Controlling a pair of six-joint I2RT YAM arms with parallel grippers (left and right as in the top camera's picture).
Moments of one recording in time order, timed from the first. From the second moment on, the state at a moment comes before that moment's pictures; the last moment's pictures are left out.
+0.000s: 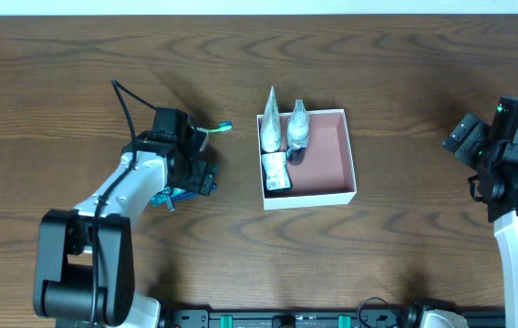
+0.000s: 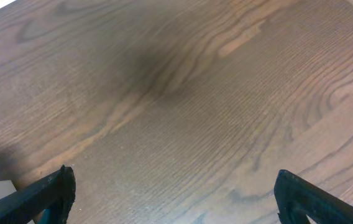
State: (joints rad) left arm -0.14 1.69 0.91 -0.56 0.06 0.17; right arm -0.16 1.17 1.10 -0.80 0.29 0.41
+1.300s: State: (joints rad) left arm -0.14 1.75 0.94 -0.62 -0.01 -0.16; right arm -0.16 1.17 1.10 -0.80 0.29 0.41
